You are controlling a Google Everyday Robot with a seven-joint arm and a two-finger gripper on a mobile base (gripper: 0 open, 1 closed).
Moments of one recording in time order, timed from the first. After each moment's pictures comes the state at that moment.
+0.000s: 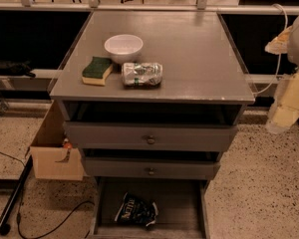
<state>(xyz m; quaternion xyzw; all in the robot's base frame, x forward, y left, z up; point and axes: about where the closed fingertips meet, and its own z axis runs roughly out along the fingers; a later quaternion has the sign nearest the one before) 0.438 -0.217 0.977 -0.60 0.78 -0.04 0.16</state>
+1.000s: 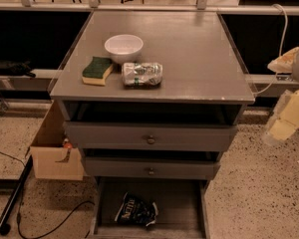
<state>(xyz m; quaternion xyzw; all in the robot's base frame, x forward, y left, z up) 0.434 -0.223 0.945 -0.57 0.80 0.03 0.20</state>
